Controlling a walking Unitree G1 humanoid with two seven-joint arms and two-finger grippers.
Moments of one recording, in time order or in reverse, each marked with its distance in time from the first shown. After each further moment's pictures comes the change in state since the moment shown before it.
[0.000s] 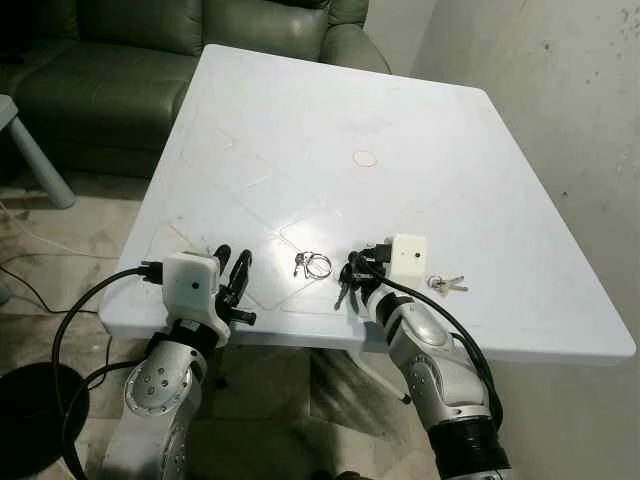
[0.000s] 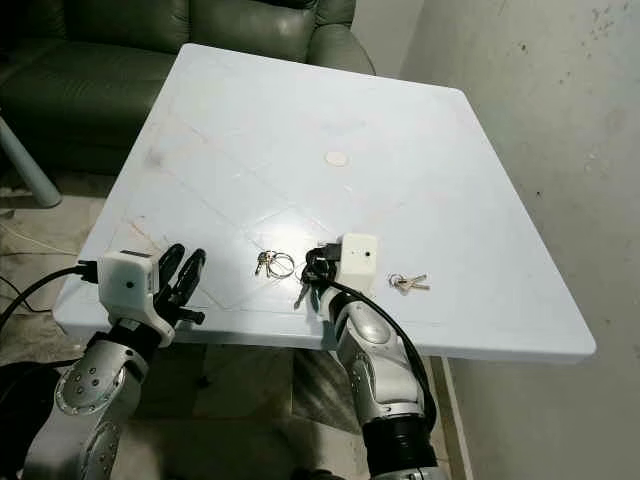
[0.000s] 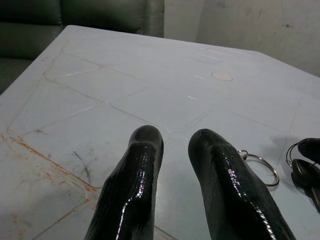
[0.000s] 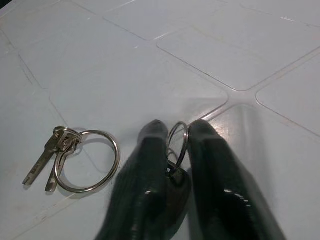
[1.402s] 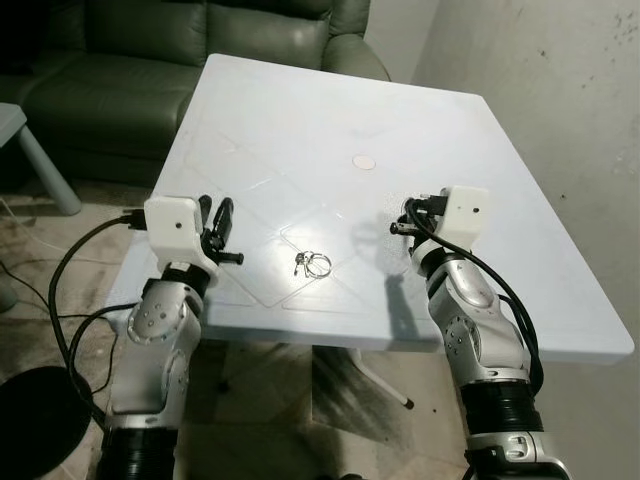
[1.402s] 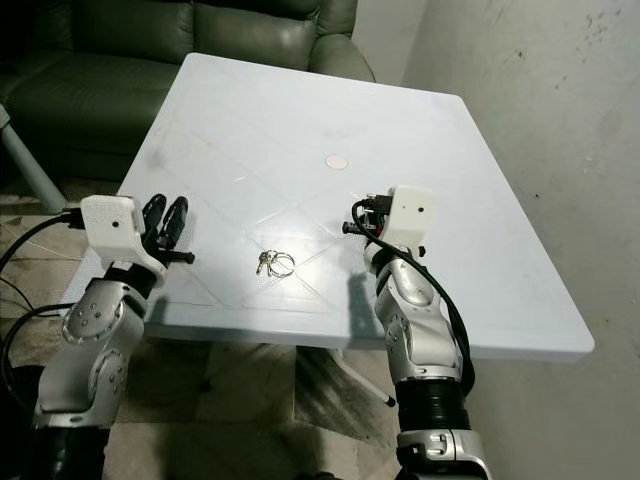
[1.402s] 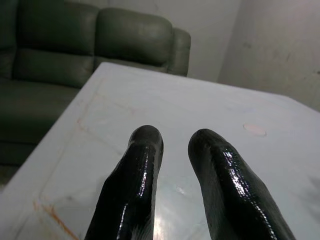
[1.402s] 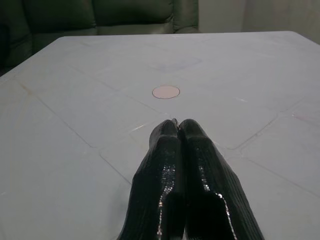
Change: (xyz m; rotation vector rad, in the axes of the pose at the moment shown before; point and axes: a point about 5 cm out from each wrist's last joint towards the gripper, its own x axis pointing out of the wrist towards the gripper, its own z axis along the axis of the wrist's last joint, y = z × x) left arm 0.056 0.030 0.029 -0.034 -0.104 0.108; right arm 0.004 -0.038 0.066 -0.067 -0.234 -0.127
